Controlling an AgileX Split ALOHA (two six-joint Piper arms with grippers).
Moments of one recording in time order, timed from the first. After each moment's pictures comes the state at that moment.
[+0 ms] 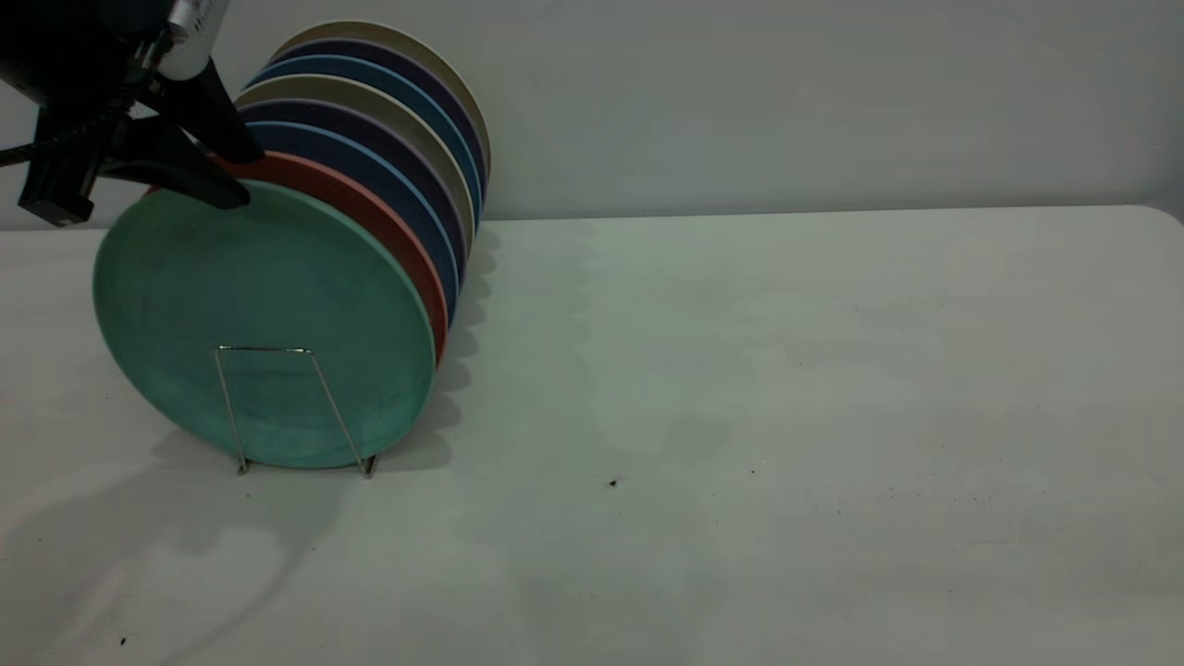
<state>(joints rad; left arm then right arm) -0.06 1.77 -1.13 -0.60 0.47 2.10 -0.12 0.42 -0.60 0.42 1.16 -0.46</state>
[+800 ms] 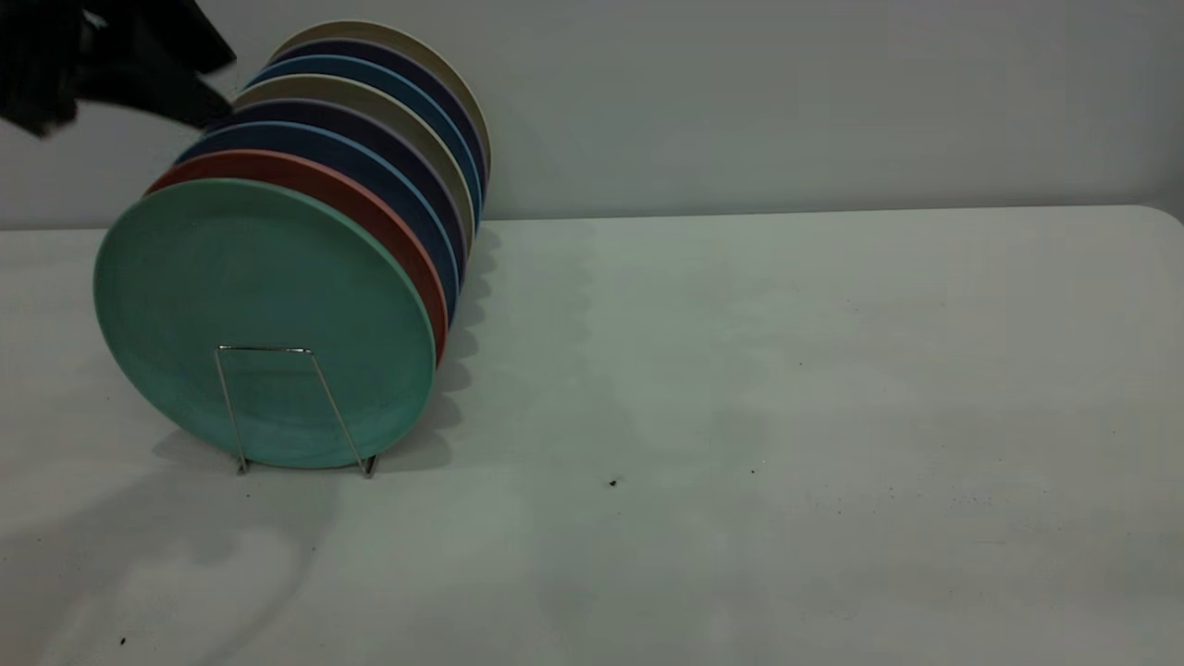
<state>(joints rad) -0.06 1.62 -1.13 -0.61 0.51 1.82 -0.12 0.42 -0.60 0.40 1.16 -0.46</state>
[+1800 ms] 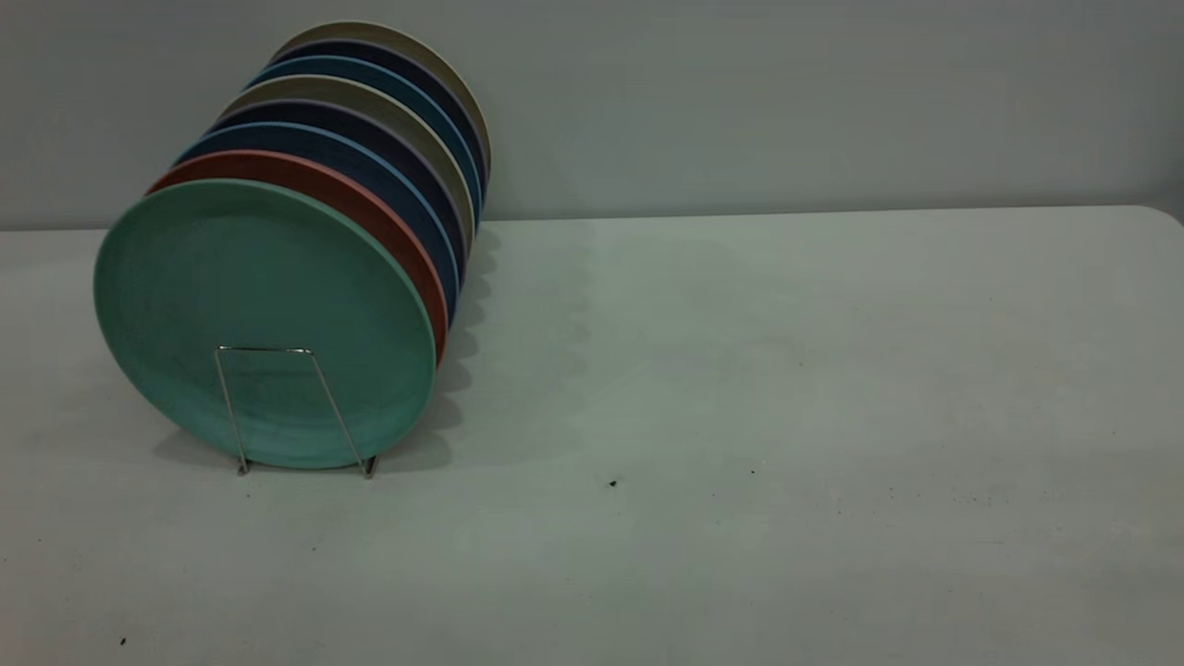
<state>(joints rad) -0.06 0.74 -1.02 0.05 1.17 0.15 0.06 0.41 -0.47 0.18 1.12 -0.21</state>
